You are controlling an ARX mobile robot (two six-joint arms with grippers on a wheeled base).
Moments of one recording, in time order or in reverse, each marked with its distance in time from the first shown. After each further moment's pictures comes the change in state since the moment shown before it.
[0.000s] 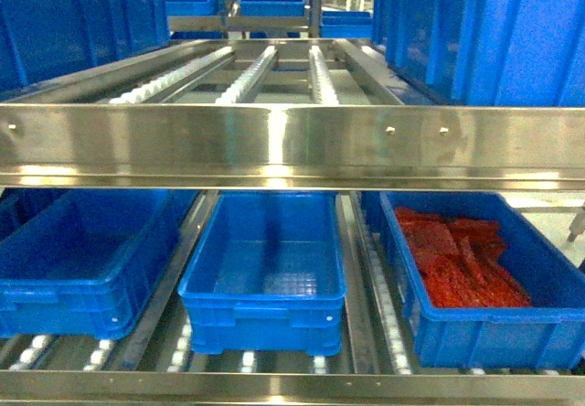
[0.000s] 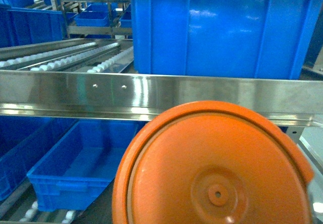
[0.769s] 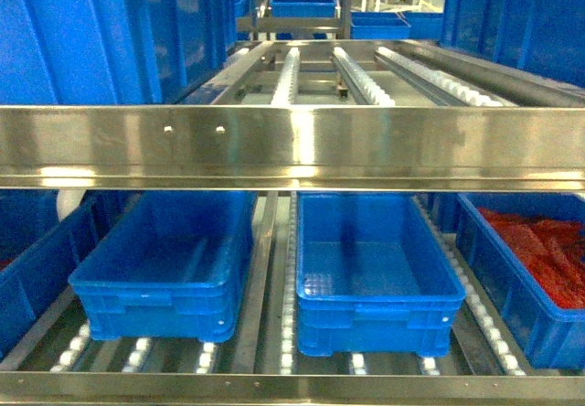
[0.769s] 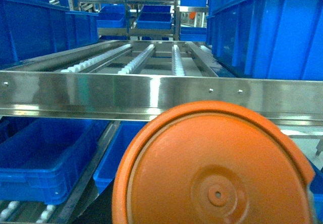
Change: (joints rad) left arm 0.000 0.000 0.000 0.000 0.000 0.000; right arm 0.000 0.000 0.000 -0.002 0.000 0.000
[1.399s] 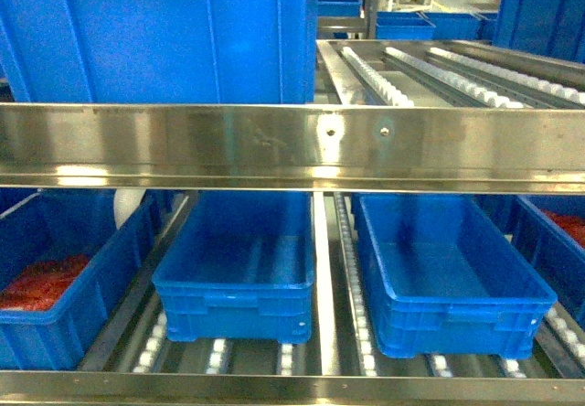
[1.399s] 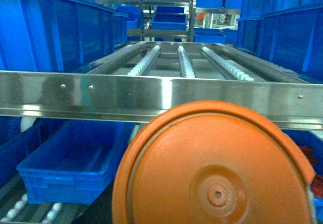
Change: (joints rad) left arm 0.000 0.000 0.000 -0.002 -0.008 0.000; right arm 0.000 0.000 0.000 0.003 -0.005 0.000
